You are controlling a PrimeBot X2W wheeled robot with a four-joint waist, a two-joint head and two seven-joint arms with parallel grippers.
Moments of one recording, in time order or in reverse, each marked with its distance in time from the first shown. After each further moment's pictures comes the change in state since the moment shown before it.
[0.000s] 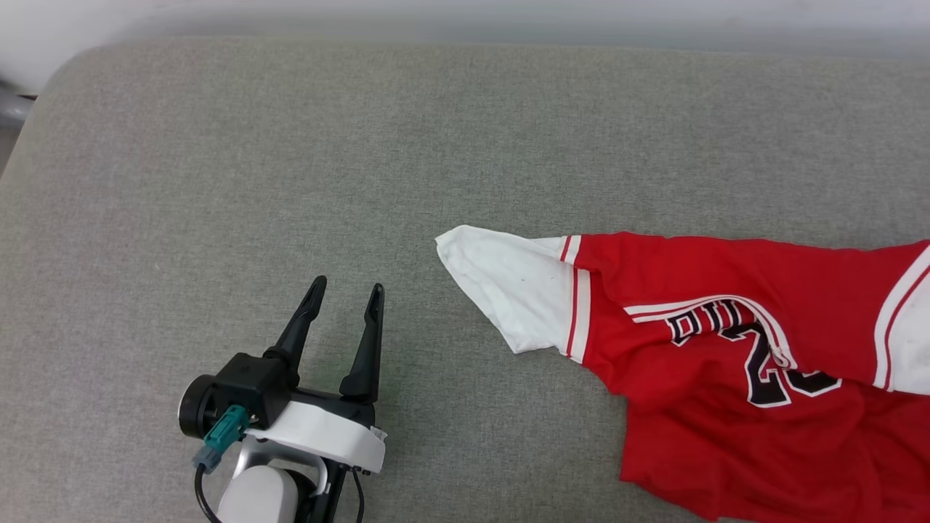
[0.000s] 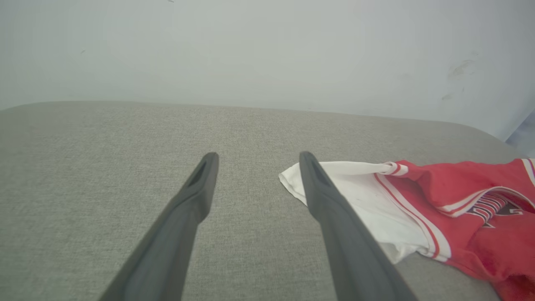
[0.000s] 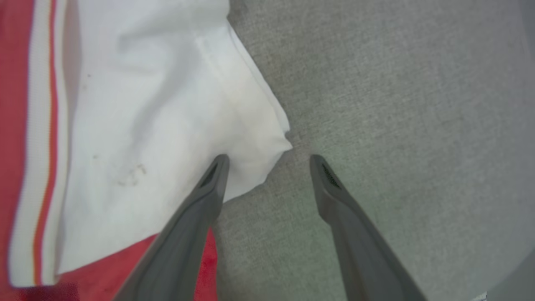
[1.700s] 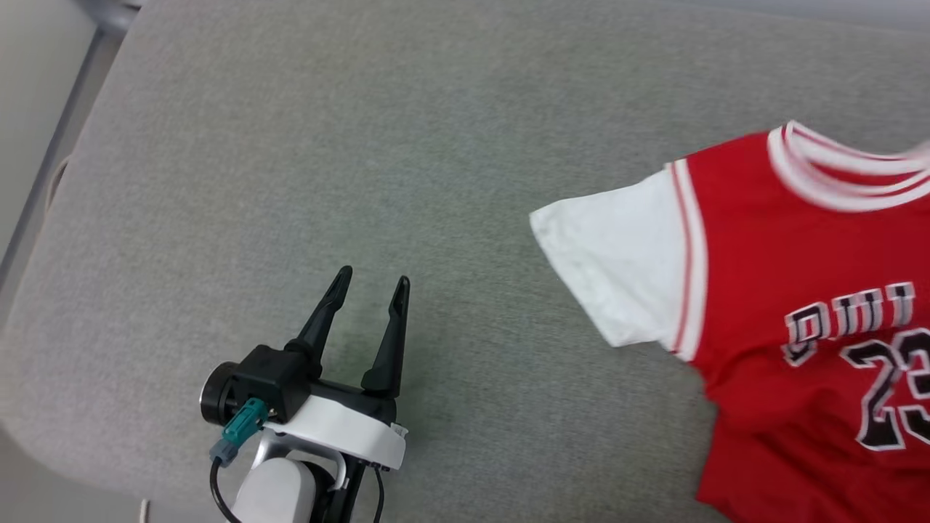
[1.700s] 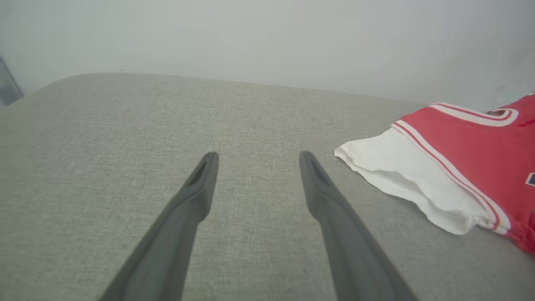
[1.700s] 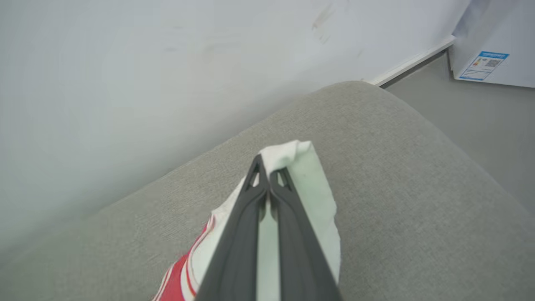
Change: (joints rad) left arm -0.020 -0.004 -0.050 -0.012 -0.012 0.000 0.000; right arm -0.657 0.021 -0.314 0.004 -0.303 0.000 -0.151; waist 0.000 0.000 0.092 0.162
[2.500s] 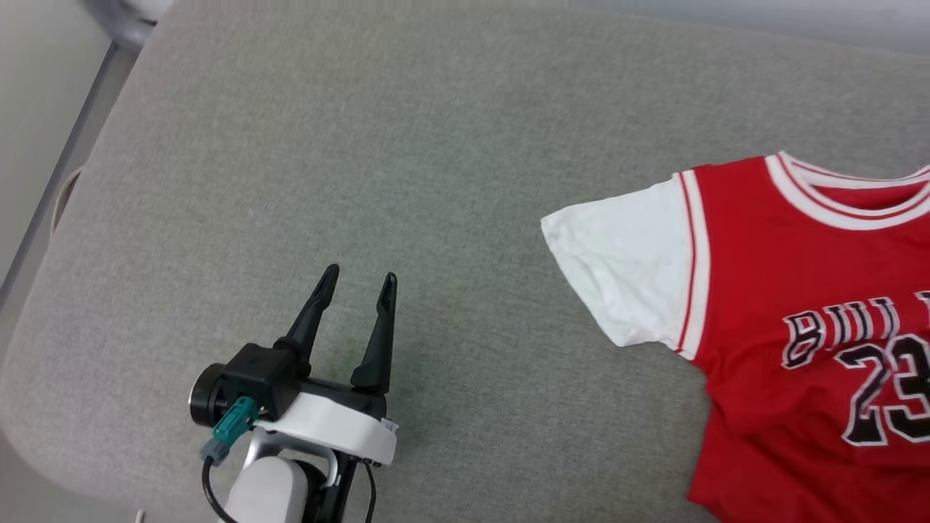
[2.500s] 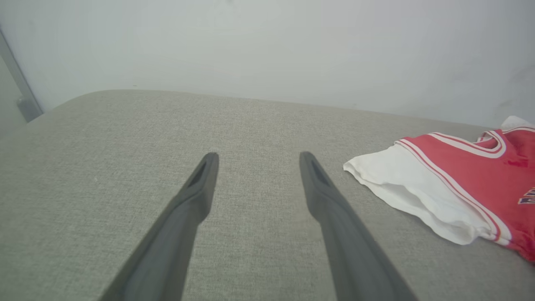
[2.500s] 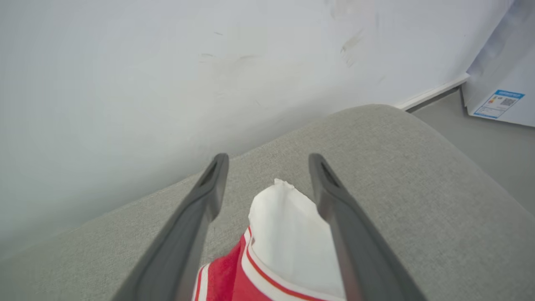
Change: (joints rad) left arm -0.007 -0.002 0.020 0.005 -0.004 0.011 0.000; right arm -0.127 0.030 -0.169 0.321 -0.328 0.000 -0.376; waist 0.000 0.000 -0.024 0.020
